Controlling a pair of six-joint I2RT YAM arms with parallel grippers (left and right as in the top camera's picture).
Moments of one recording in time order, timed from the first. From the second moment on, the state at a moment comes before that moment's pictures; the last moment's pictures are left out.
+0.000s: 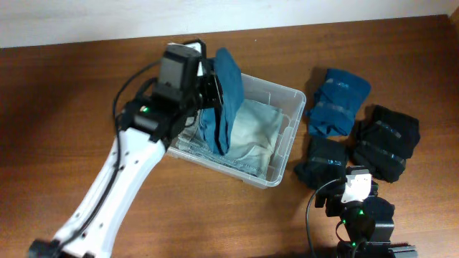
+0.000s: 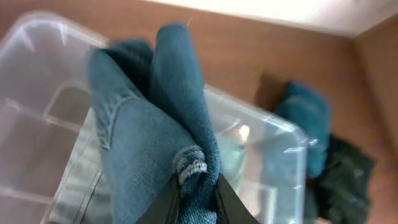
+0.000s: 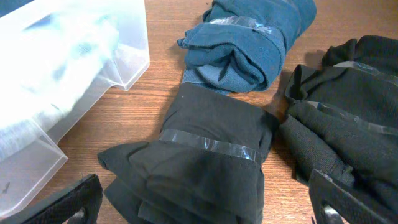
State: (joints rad) left arm -0.47 1.61 1.55 -0.69 0.07 -0.50; right arm -0.12 0.01 0.16 -0.65 -0.09 -0.06
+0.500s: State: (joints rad) left arm -0.37 1.66 1.56 -1.00 -0.06 -0.49; right arm -0.12 0.01 0.16 -0.65 -0.09 -0.06
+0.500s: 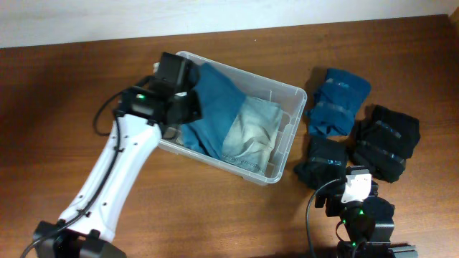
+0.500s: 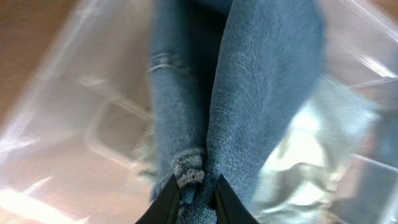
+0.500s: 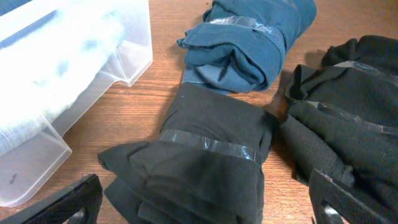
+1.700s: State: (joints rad) left arm 0.03 1.74 1.56 -0.97 0.17 0.14; right arm -0.12 0.01 0.16 -0.65 -0.09 -0.06
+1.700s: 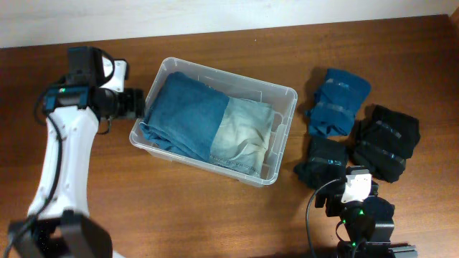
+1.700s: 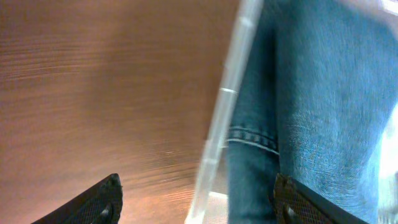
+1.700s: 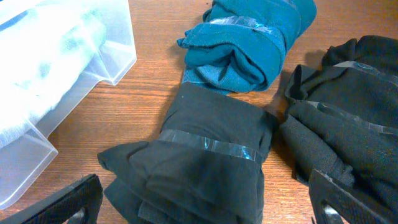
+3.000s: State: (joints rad) left arm 0.01 1.71 1.86 -1.27 0.14 0.05; right arm -0.12 0.01 0.16 -0.65 -0.09 -0.06
